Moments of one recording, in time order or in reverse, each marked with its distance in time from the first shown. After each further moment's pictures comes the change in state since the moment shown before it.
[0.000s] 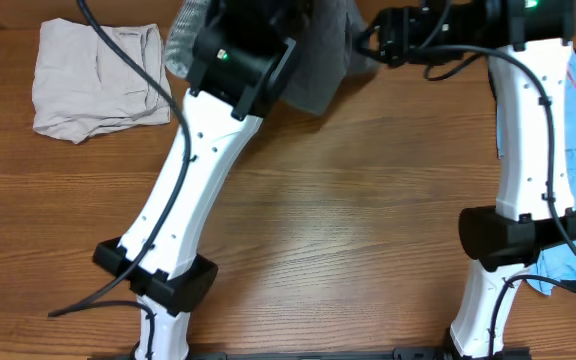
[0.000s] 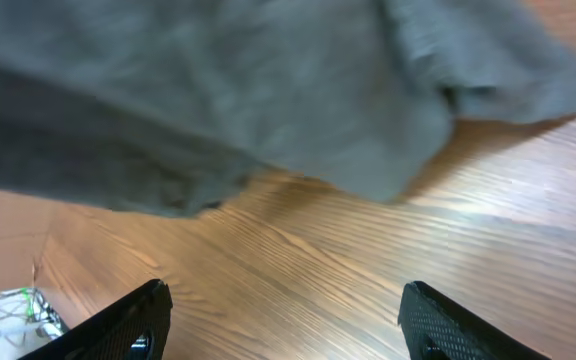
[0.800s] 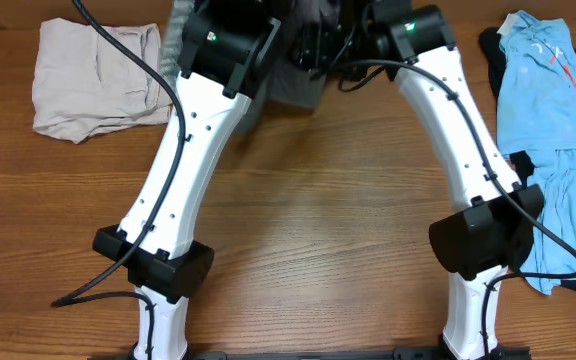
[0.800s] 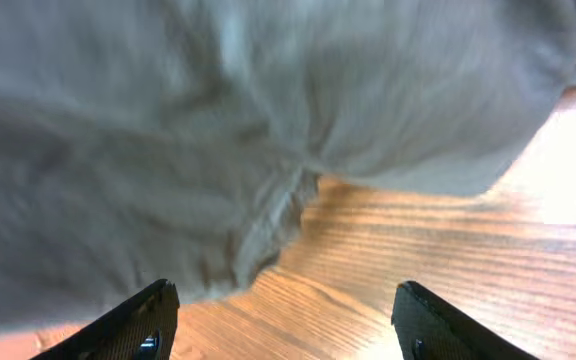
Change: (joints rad) left arm 0.086 0.040 0.000 -0.087 -0.167 -0.028; right arm 0.231 0.005 -0.371 0.459 0.174 0.374
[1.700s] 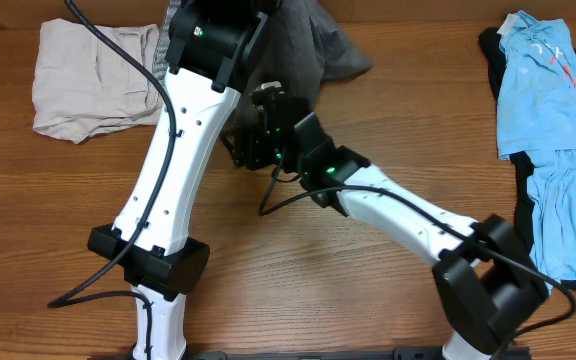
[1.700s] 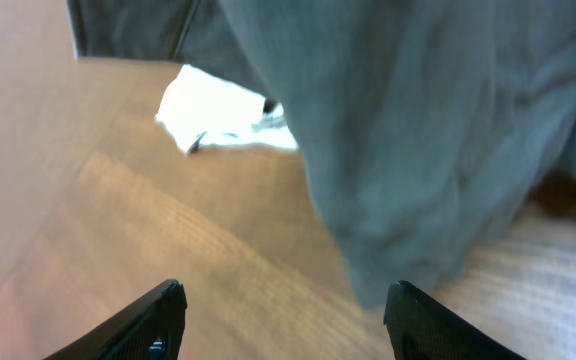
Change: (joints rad) left arm 0.035 0.000 0.000 -0.095 0.000 -0.047; right arm 0.334 -0.296 -1.035 1.181 0.249 0.070
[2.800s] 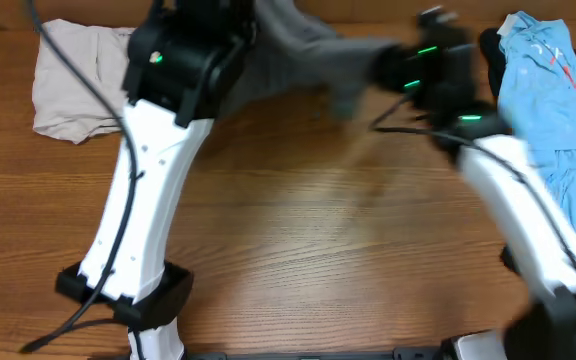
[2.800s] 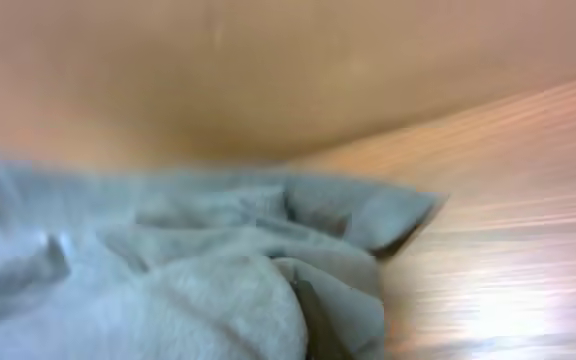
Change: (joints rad) left arm -0.013 -0.156 0.001 -0.494 0.023 -0.015; right arm -0.522 -0.267 0.129 -0.384 0.033 -0.013
